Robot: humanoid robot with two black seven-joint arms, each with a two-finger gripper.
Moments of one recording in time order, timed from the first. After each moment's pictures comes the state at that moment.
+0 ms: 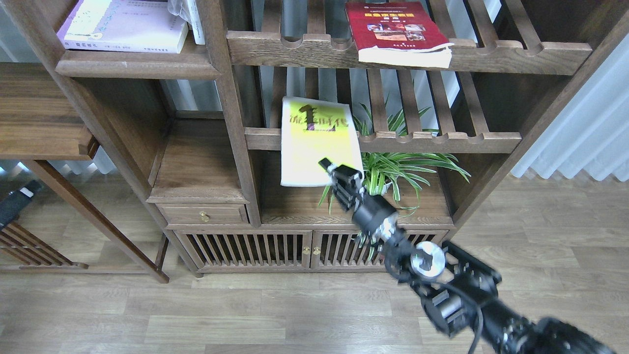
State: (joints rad) left arm -0.01 0.59 -1.33 -0.97 -0.02 -0.49 0.16; right arm 0.22 0.01 0.81 0.96 0.50 0.58 -0.16
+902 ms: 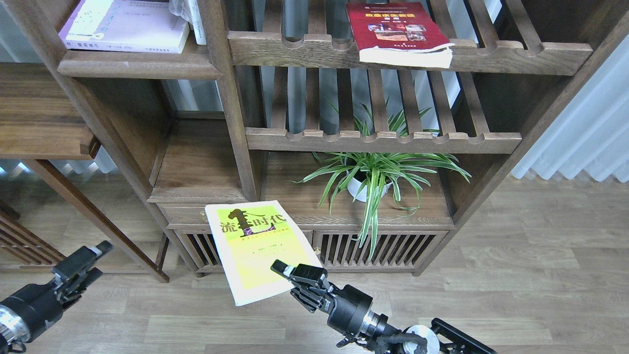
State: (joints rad) left arm -0.08 0.79 -0.66 -1.16 -0.61 -0.49 0.16; right arm 0.09 0.02 0.67 0.95 0.39 0.58 -0.45
